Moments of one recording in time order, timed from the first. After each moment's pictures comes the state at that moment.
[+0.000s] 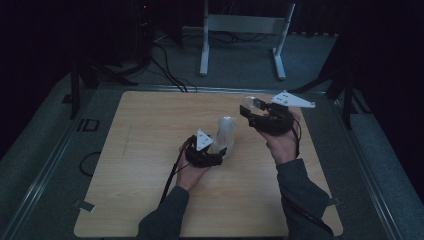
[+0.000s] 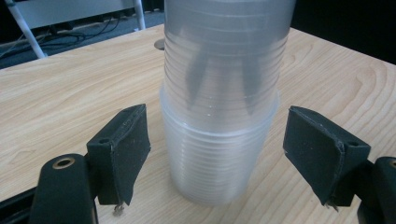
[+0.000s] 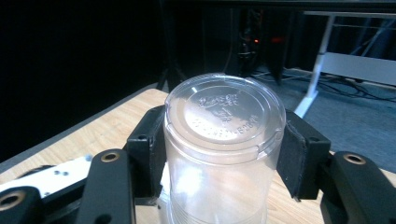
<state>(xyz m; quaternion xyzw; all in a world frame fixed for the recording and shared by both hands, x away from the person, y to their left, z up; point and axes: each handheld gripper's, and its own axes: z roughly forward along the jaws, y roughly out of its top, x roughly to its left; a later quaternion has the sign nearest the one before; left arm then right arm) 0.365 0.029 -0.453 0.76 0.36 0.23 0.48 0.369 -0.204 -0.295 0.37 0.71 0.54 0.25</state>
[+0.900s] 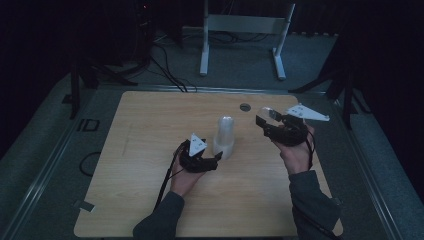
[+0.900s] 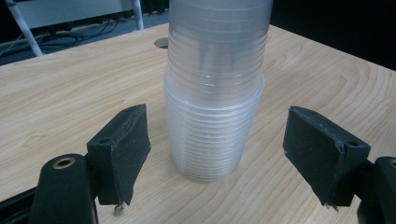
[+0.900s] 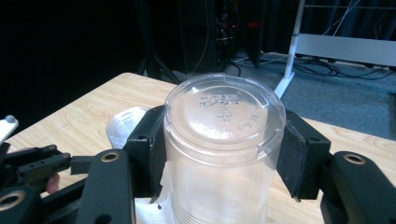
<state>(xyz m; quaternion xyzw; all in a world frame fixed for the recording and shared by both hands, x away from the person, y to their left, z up) 0.347 0.042 -0.451 0.76 0.36 0.22 0.49 0.359 -0.244 -0.324 0.41 0.70 0.52 0.26</state>
